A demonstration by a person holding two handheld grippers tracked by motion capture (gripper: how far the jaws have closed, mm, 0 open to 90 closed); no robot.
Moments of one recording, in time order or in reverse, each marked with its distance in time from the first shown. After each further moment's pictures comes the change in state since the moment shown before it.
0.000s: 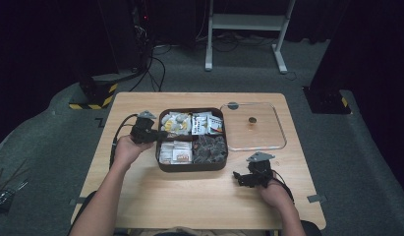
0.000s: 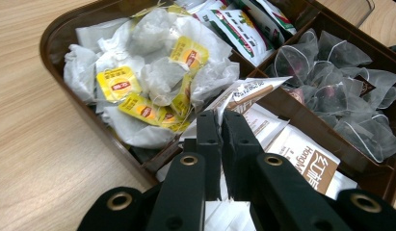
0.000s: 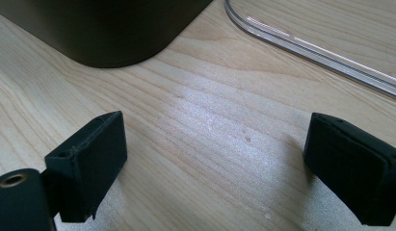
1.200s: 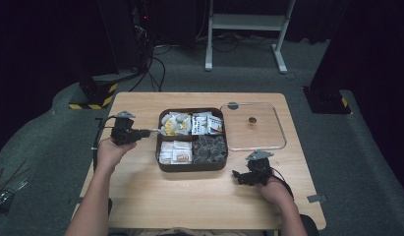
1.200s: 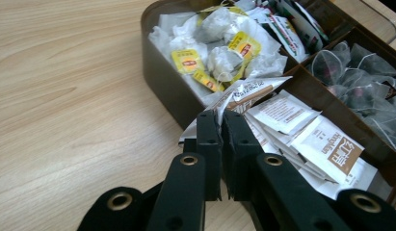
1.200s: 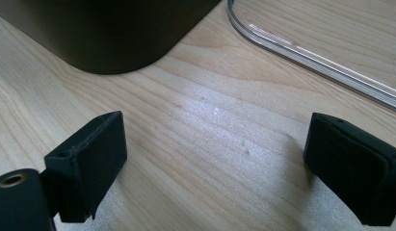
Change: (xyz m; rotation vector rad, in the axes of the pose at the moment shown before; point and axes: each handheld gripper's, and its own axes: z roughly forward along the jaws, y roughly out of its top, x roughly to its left) left arm 0.030 -0.025 -0.043 -0.052 0.077 -0.109; right arm -0.004 0.005 0.005 0.001 0.021 -0.019
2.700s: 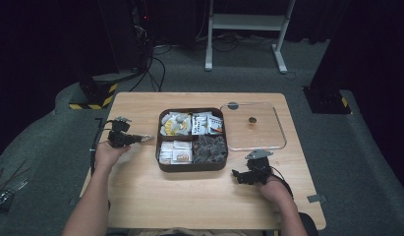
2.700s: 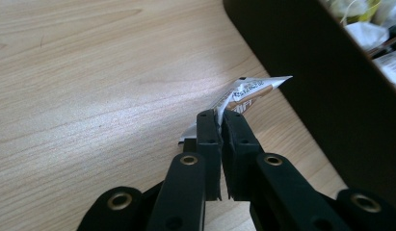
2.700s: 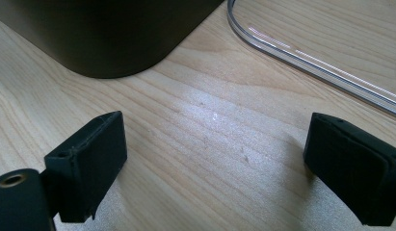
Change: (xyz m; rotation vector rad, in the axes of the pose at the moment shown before) left arm 0.046 -0.028 0.029 0.161 0.124 -0.083; right arm -0.001 0.002 0.002 -0.002 0.003 -0.004
